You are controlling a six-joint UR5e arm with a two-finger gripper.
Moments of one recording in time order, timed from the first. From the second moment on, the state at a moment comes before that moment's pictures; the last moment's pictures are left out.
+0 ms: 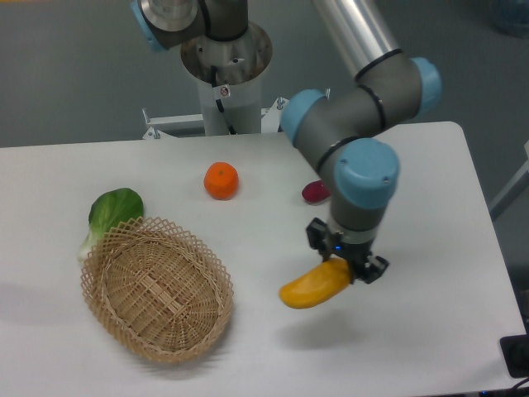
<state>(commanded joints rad) 2.40 -2.00 -1.49 -1.17 1.56 1.12</state>
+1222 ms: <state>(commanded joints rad) 2.06 -1.97 -1.65 -1.06 1.56 0.95</state>
